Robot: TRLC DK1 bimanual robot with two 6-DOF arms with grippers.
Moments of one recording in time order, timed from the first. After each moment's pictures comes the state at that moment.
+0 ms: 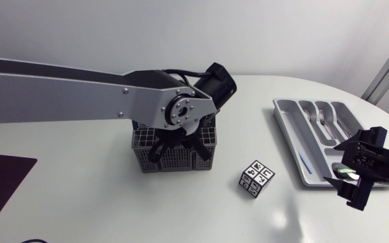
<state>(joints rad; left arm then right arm) -0.85 1.89 1.40 -0.62 -0.55 0.15 -0.35 1.03 0.55 -0.45 -0.32 -1.41</state>
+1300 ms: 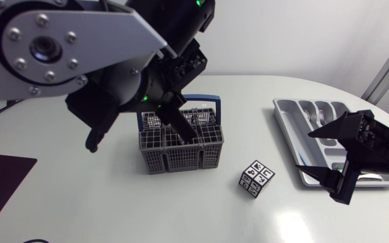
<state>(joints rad) -0.92 1.51 1.39 -0.73 -0.58 0.27 -0.03 0.88 0.69 -0.64 -0.44 -0.99</state>
